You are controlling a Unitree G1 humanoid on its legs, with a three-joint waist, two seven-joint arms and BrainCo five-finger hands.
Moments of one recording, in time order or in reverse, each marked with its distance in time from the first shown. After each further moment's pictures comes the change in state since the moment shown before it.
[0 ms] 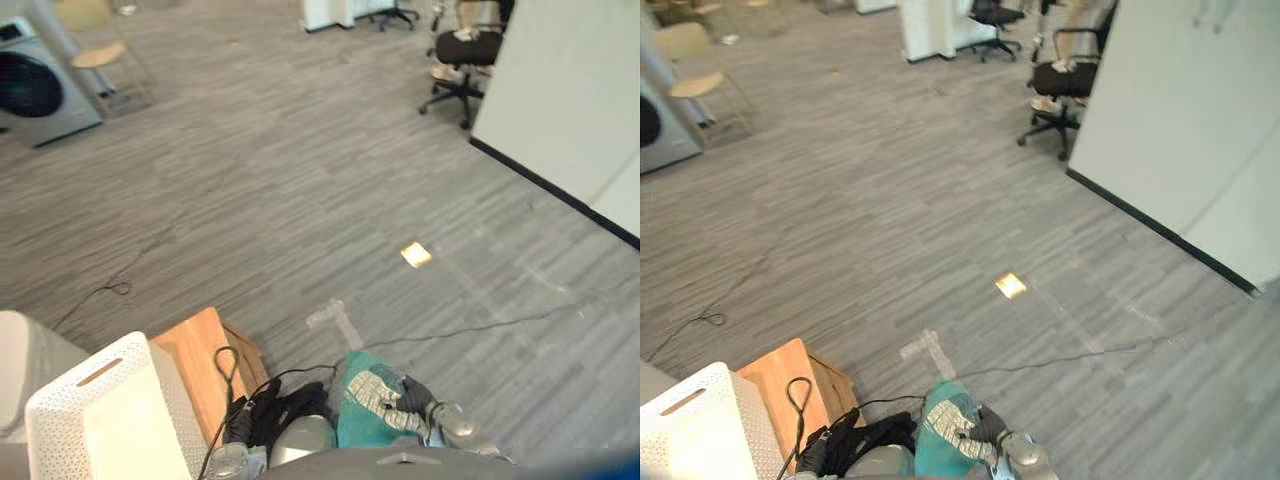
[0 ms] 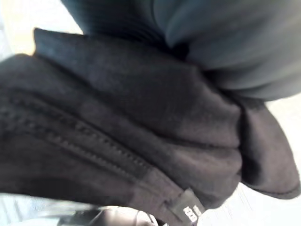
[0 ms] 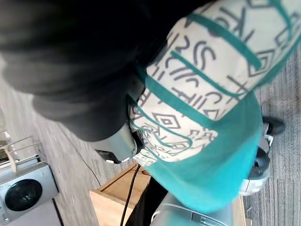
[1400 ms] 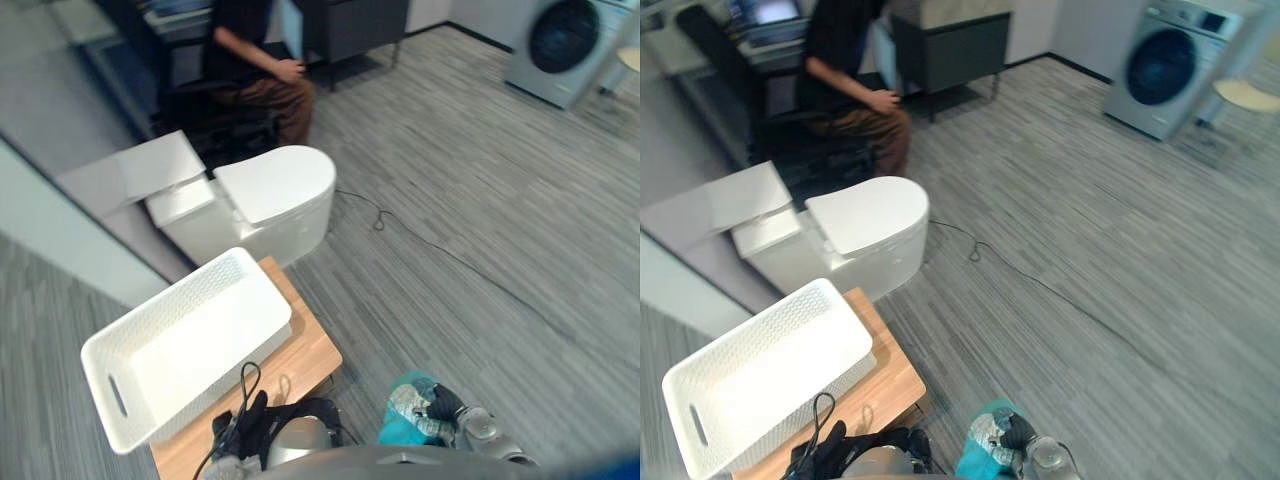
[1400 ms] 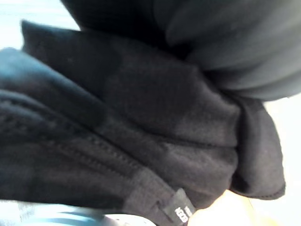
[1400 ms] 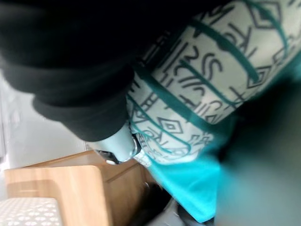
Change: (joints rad) left arm 0.011 -0.004 0.062 0.005 -0.066 -0.024 -0.003; right arm -0.031 -0.066 -0.109 -0.024 -0.233 0.095 -0.078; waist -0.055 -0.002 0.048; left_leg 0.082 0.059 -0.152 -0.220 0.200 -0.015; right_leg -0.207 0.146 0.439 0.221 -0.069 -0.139
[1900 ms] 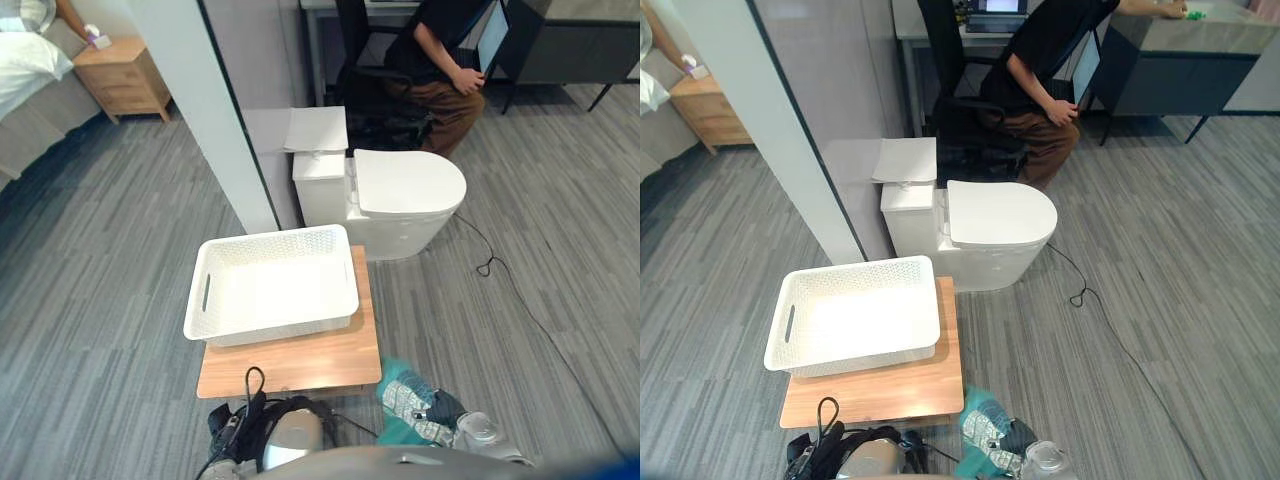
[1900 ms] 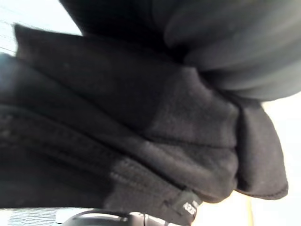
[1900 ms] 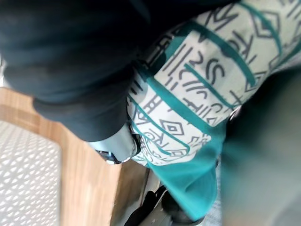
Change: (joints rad) left arm 0.054 0.020 0.019 -0.001 0.025 -0.064 -0.028; right arm -0.012 0.013 0.026 0.024 0.103 0.085 0.036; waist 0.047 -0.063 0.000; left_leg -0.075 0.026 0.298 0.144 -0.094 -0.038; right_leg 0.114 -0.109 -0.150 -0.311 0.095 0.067
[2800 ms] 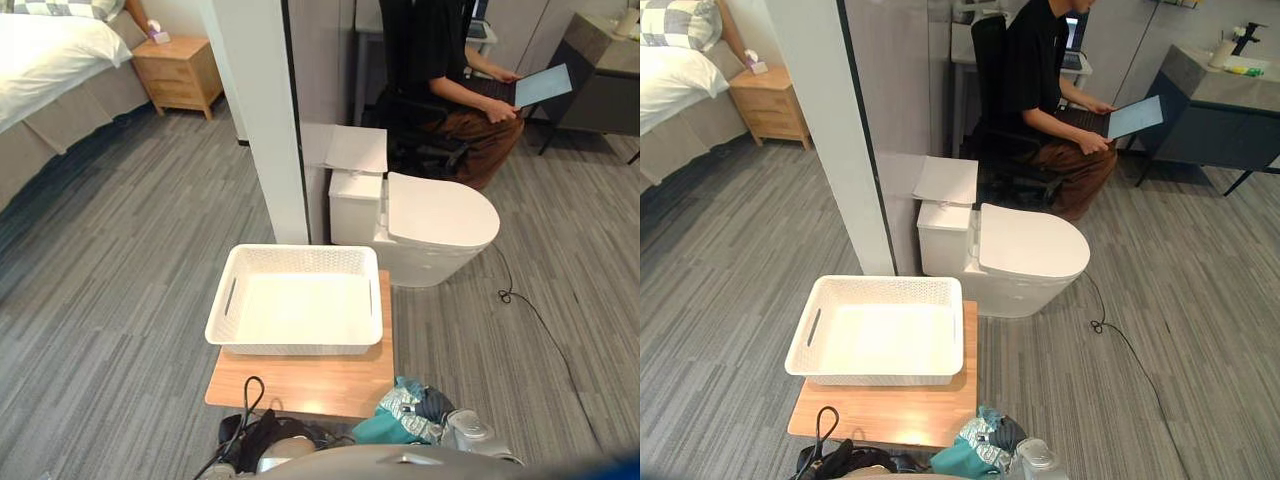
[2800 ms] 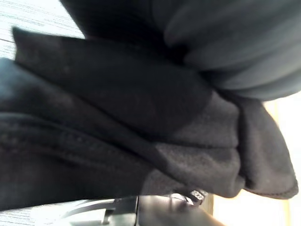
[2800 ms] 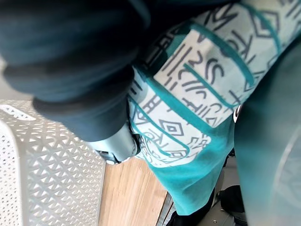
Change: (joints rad) left arm -0.043 0.034 -0.081 0.070 -0.038 0.181 -0.056; right arm -0.002 0.033 -0.024 0.009 0.080 -0.007 -0.002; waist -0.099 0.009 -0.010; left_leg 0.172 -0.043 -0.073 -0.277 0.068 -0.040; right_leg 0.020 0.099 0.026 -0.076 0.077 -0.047
